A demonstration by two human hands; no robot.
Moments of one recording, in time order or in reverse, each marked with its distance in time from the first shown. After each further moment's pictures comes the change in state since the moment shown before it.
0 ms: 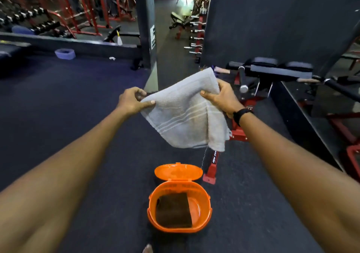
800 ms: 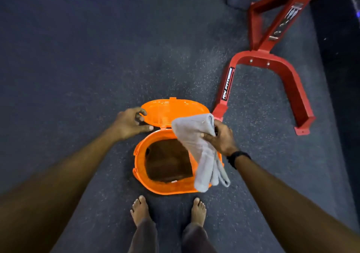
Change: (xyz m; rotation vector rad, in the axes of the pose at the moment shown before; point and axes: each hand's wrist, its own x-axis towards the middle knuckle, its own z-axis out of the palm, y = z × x) left_hand 0.069 -0.398 0.285 0.184 -0.623 -0.245; right_hand -0.073 0.496 0.196 -0.357 -0.209 0.566
